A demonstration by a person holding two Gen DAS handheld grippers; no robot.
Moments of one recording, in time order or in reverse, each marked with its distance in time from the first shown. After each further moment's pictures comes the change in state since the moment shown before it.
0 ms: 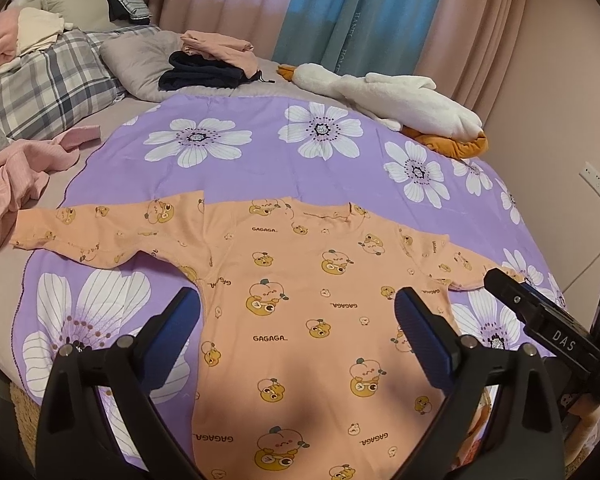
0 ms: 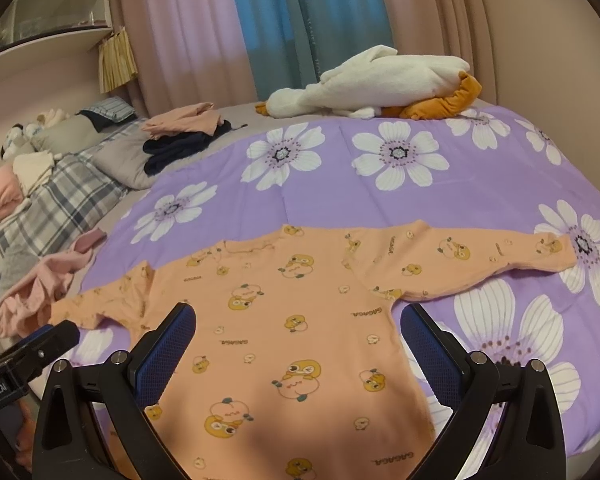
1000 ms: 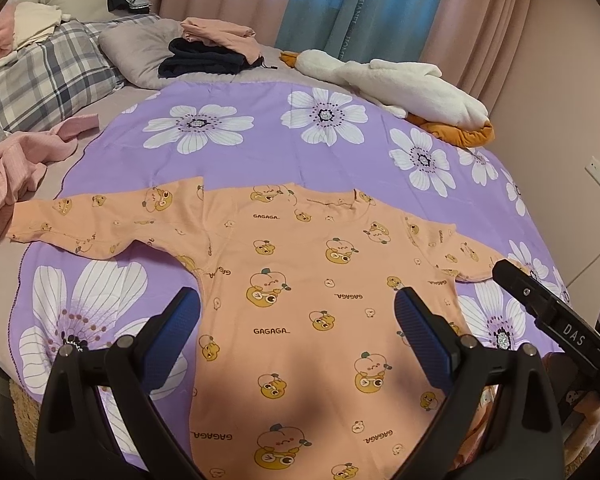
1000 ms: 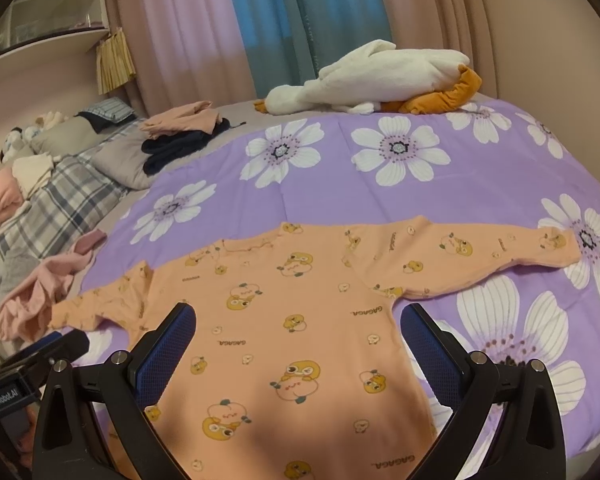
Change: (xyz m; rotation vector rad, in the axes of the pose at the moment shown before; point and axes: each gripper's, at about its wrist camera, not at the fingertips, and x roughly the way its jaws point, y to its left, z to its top) left arm 0.013 0.000 -0.002 -0.003 0.047 0.010; right arm 0.005 -0.005 0.001 0.016 0.015 0.008
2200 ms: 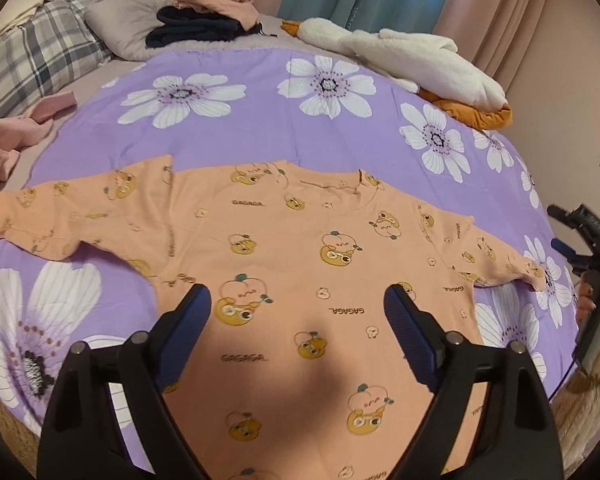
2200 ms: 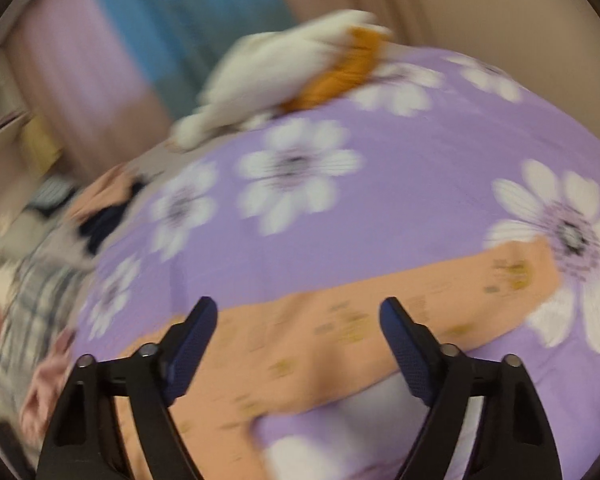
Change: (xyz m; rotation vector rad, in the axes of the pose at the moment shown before) left arm 0.073 -0.015 0.015 -0.014 0.105 -0.003; right arm 0.061 -0.206 0.086 0.352 0.049 -0.068
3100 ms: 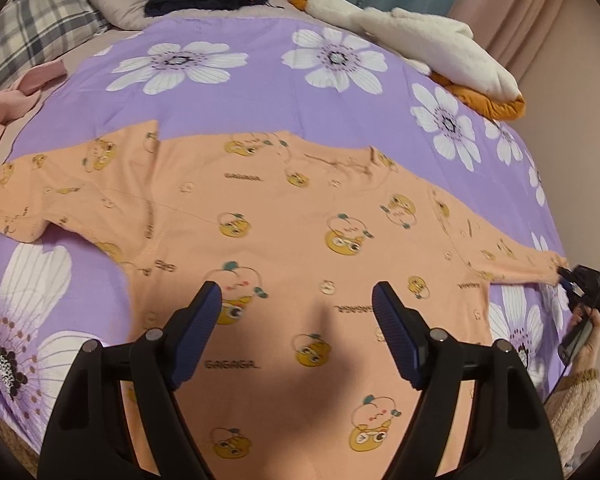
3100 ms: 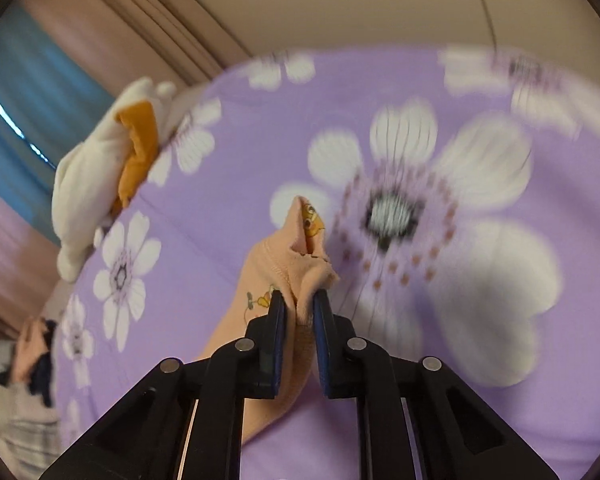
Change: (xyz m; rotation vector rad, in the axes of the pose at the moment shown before) left arm 0.031 0.009 0.002 -0.049 0.069 -0.005; right arm -0.011 -0.162 -0.002 0.429 -0.183 -0.236
